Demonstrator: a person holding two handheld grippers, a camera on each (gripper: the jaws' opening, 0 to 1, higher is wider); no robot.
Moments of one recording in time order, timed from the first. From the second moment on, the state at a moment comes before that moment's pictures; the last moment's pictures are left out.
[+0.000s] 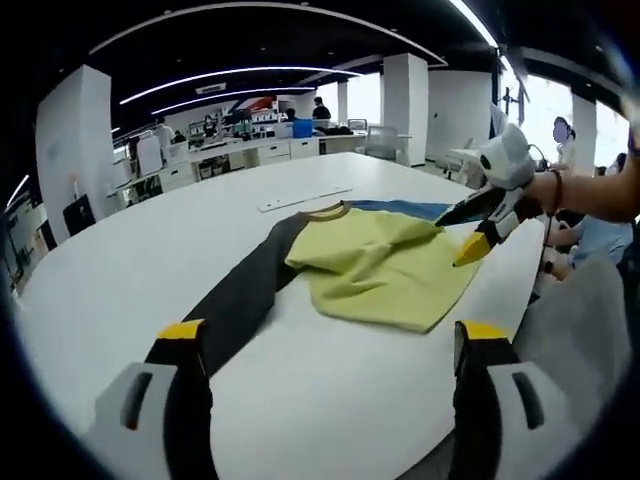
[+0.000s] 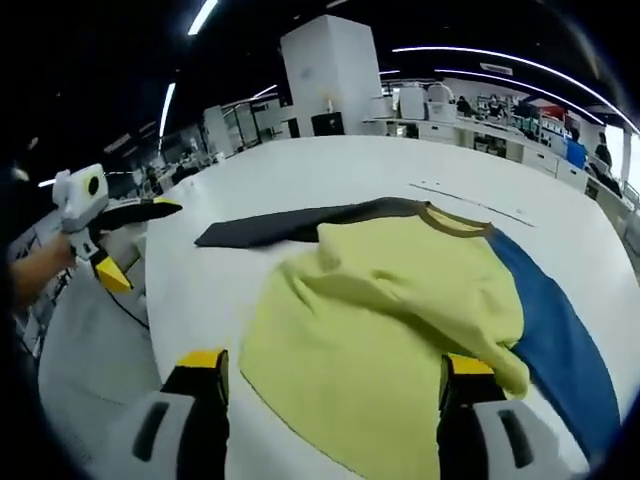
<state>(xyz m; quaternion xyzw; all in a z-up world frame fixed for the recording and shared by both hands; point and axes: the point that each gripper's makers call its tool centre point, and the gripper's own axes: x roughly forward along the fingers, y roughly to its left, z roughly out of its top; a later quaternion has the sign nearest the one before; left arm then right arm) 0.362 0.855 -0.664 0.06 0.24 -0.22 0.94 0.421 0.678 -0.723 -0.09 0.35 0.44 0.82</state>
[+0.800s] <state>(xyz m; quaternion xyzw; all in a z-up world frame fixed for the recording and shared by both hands) 0.341 0.850 -0.682 0.04 0.26 -0.24 0.93 0.383 0.749 -0.769 -0.15 0.35 0.49 0.79</state>
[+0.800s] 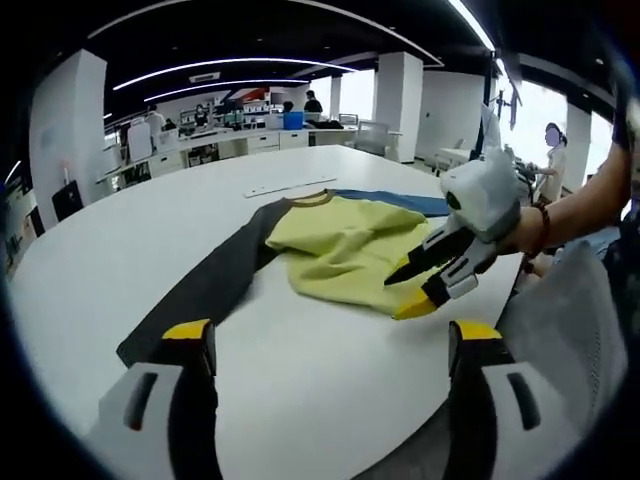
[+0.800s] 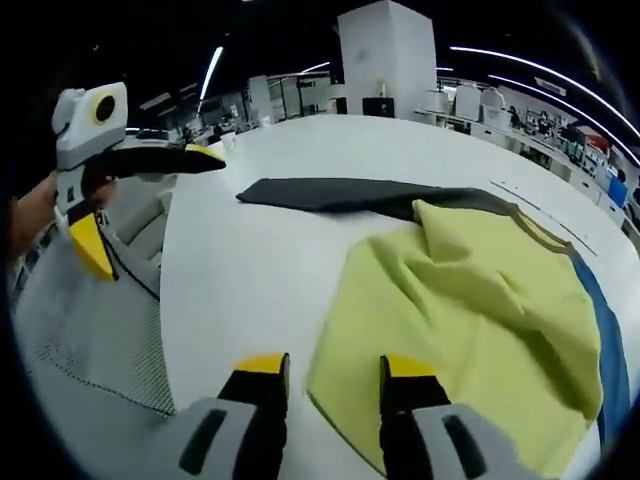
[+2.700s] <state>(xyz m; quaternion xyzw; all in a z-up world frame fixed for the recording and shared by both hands) 0.391 0.810 -0.682 0.02 0.26 -0.27 0.93 0.502 0.649 -0.743 -0.06 0.36 0.36 0.86</state>
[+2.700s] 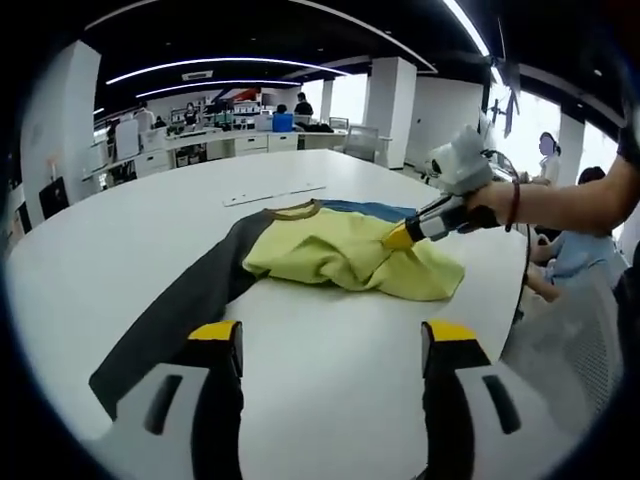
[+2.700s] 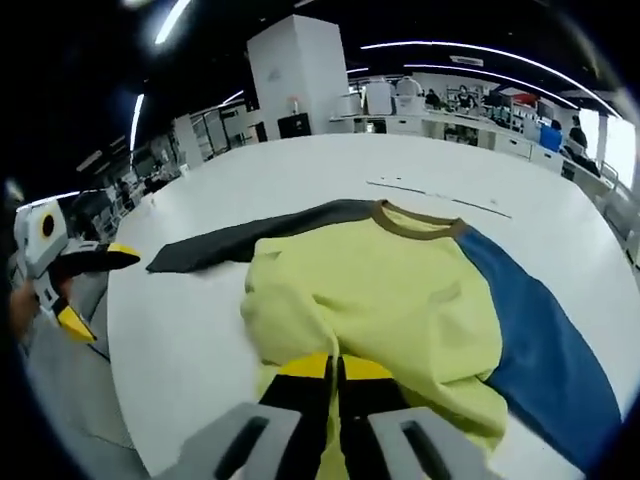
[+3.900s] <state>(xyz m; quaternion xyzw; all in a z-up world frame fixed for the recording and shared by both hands) 0.445 0.737 -0.694 0.01 0.25 -0.30 0.92 0.458 0.526 -0.748 0.01 0.41 0.23 0.88</state>
